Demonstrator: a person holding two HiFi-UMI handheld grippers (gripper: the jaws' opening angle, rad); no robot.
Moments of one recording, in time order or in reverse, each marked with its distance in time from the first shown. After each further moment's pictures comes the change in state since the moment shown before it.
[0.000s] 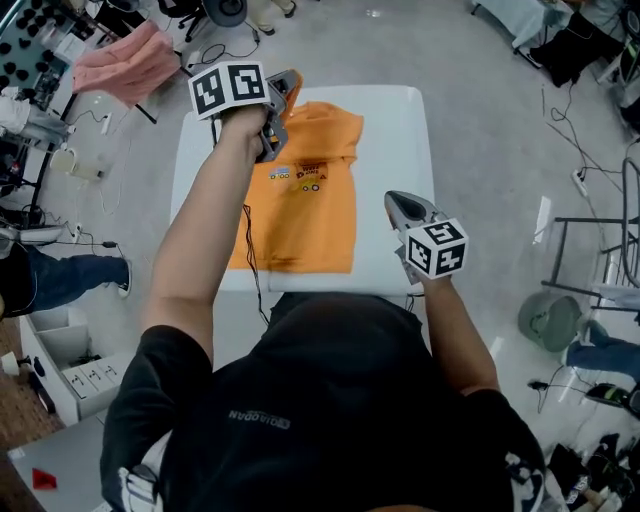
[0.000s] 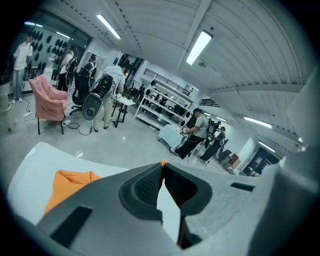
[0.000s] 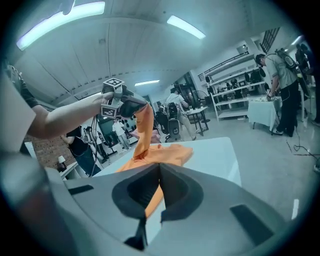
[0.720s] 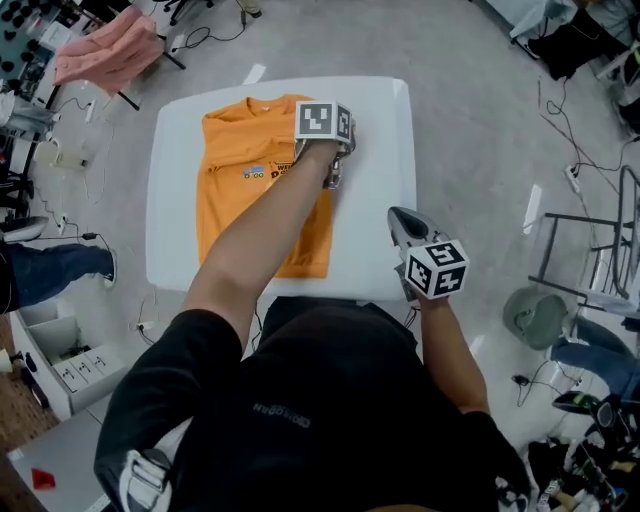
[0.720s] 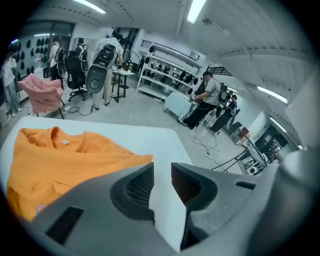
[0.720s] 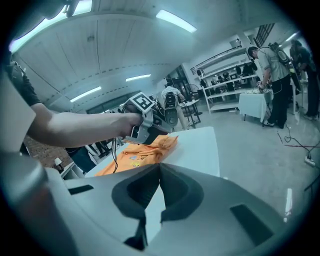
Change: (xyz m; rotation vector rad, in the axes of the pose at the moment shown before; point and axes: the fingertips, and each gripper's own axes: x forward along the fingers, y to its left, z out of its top) left arm 0.171 -0.006 -0.186 0.066 0.326 0.141; right arm -0.027 -0.050 -0.033 0.066 0.073 -0.057
